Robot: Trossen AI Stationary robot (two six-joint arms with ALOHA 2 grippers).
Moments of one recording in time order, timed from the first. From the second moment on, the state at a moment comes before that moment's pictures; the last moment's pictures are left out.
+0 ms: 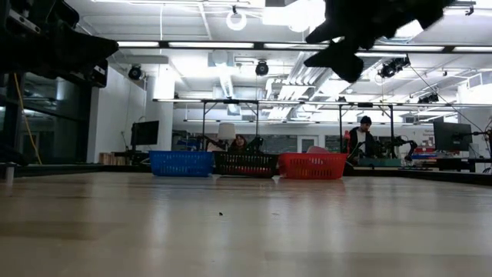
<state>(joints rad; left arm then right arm) 0.09 0.01 0.02 0.10 0.19 -0.08 -0.04 1.15 0.72 -0.02 -0.11 0.41</state>
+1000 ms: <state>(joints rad) 0.09 0.01 0.02 0.02 0.19 -0.08 0.06 0.39 0.07 0.26 0.14 0.61</state>
